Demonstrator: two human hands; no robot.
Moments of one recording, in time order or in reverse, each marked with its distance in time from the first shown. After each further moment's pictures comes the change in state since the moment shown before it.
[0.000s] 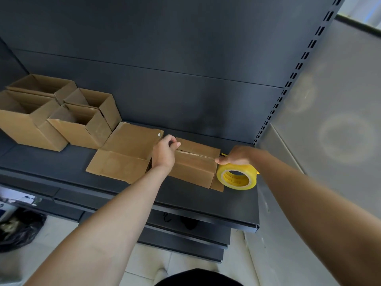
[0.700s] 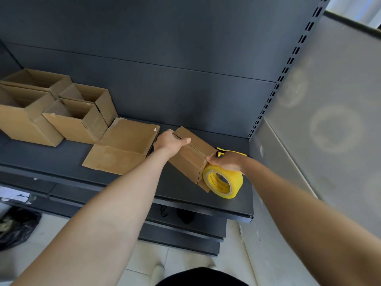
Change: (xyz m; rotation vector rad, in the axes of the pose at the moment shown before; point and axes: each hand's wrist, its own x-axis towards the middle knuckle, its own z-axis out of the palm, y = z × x) left_hand 0.004 0.027 0.004 0.228 -0.252 -0.182; right_hand -0.015 -0.003 0.043 0.278 -0.015 -0.025
